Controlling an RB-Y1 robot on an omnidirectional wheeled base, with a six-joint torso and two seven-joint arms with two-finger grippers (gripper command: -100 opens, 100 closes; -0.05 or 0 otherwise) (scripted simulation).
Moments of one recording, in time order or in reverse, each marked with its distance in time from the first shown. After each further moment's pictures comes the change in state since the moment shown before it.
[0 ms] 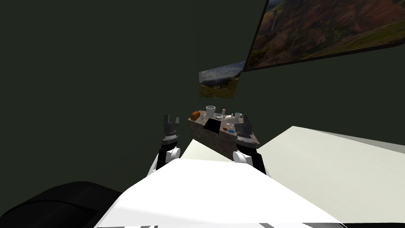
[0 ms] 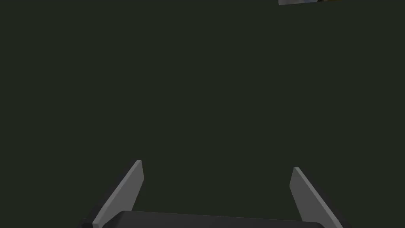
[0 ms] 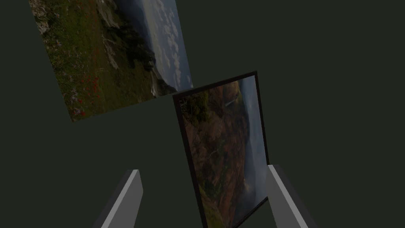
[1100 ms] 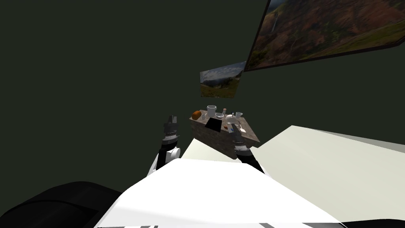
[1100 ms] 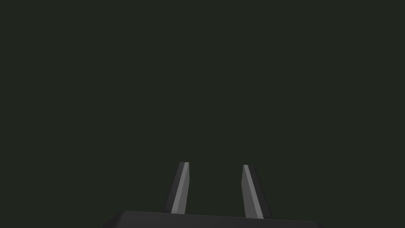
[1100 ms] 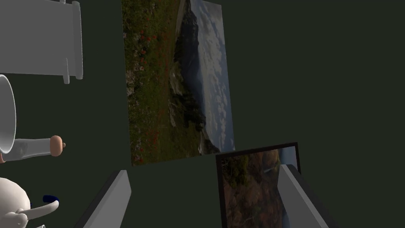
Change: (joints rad) left arm 0.000 0.000 0.000 0.000 0.000 0.000 0.000; right arm 0.106 -0.278 0.098 0.118 0.041 -0.053 -0.046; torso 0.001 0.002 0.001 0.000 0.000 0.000
